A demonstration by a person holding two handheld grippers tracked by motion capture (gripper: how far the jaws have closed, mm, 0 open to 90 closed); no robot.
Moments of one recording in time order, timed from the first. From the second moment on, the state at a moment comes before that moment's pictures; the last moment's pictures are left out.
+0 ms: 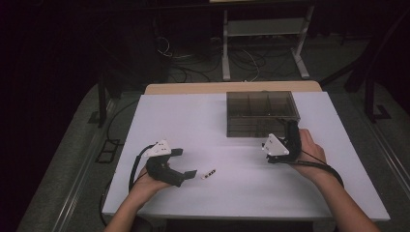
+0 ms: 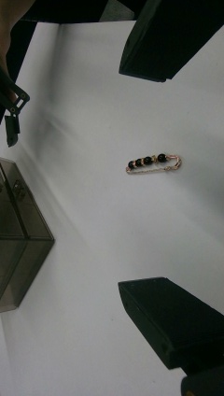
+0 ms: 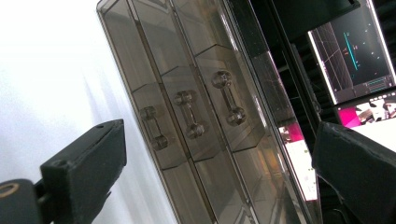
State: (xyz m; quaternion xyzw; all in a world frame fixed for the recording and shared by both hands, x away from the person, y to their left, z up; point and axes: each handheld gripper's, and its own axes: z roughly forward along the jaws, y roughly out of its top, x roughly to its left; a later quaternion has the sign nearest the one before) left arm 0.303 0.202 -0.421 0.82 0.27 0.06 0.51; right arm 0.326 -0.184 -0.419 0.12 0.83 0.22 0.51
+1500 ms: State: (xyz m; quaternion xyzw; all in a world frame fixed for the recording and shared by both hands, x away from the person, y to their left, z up) left arm 0.303 0.202 -0.421 0.82 0.27 0.06 0.51; right arm 0.322 -0.177 -0.425 0.06 0.82 0.15 0.56
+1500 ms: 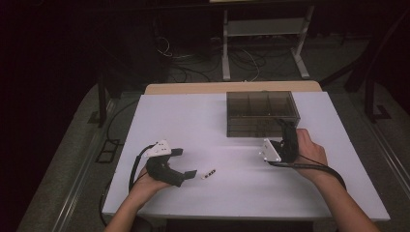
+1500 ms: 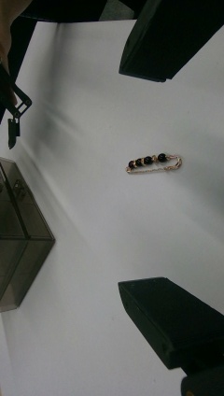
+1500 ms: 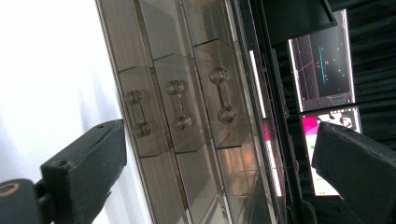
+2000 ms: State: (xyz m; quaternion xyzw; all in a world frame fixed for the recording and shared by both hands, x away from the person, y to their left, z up) left arm 0.303 0.202 -0.421 0.82 0.27 0.06 0.51; right arm 0.321 -0.172 -0.428 0.04 0.81 0.13 0.57
